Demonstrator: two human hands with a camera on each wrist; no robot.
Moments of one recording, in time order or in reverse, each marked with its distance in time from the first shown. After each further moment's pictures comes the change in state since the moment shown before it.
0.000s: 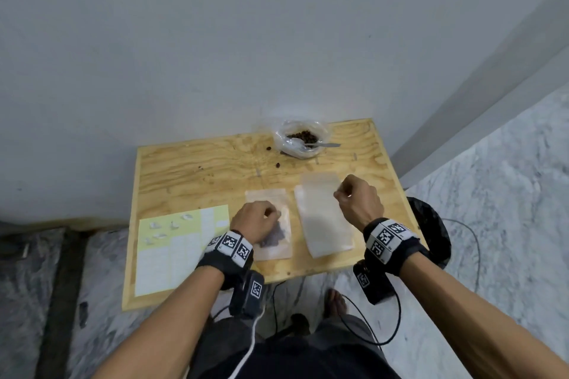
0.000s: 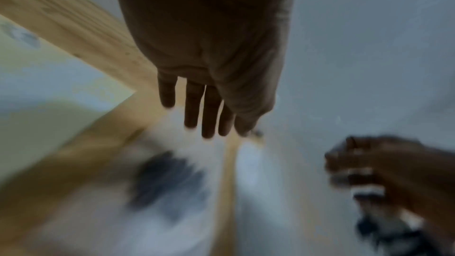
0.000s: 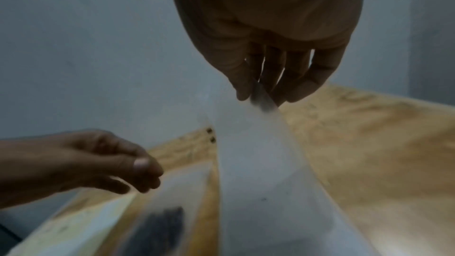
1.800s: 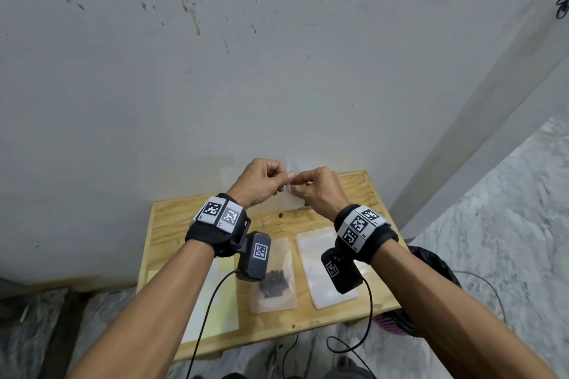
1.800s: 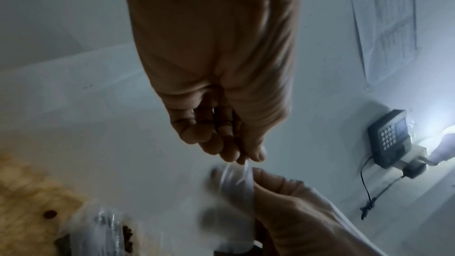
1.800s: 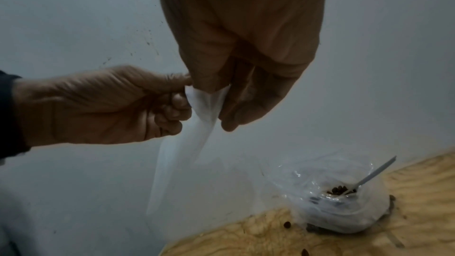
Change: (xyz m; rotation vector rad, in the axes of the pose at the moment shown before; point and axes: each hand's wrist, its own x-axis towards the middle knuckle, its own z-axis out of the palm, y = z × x) left_hand 0.012 0.107 -0.151 -0.441 0.142 0.284; right_hand 0.012 -0.127 -0.047 0.388 -0.080 -0.404
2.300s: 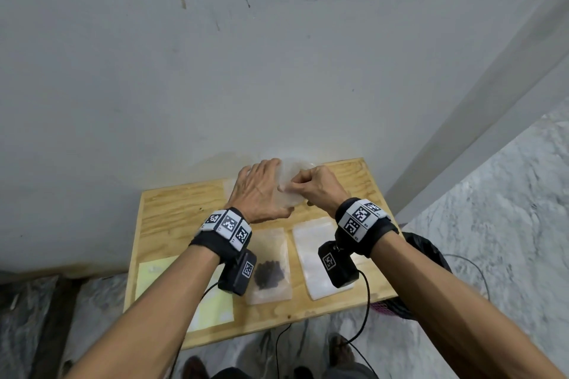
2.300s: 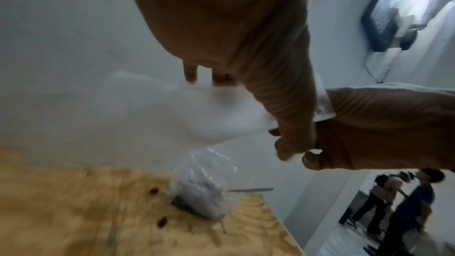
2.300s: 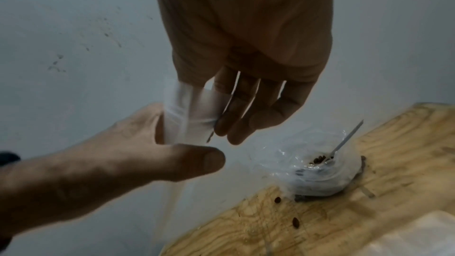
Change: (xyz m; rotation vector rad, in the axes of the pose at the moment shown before) left_hand 0.006 -0.053 0.028 0.832 0.009 0.180; right_hand 0.009 0.019 0.004 0.134 -0.133 0.189
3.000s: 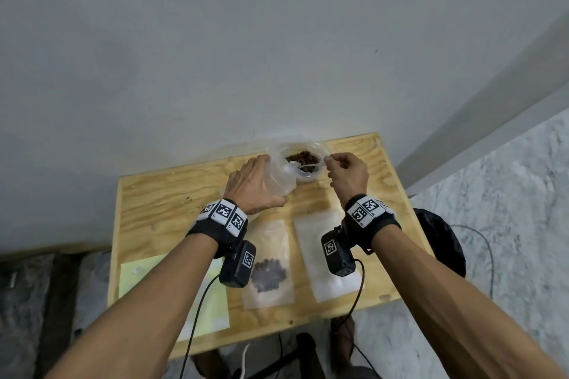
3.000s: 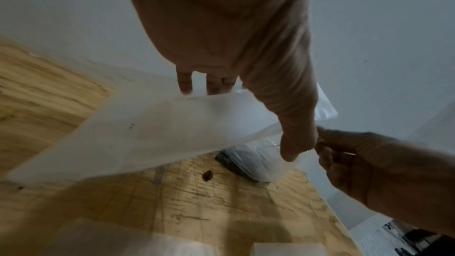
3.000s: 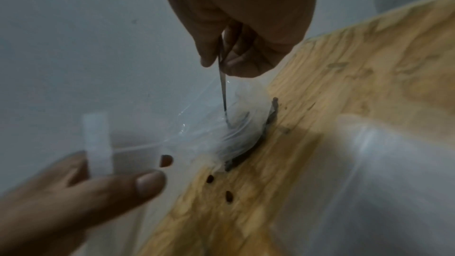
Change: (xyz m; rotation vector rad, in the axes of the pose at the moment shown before) left_hand 0.045 -0.045 0.072 -0.208 -0.203 -0.223; right_hand 0.087 0.106 -0.007 0.180 0.528 0.219
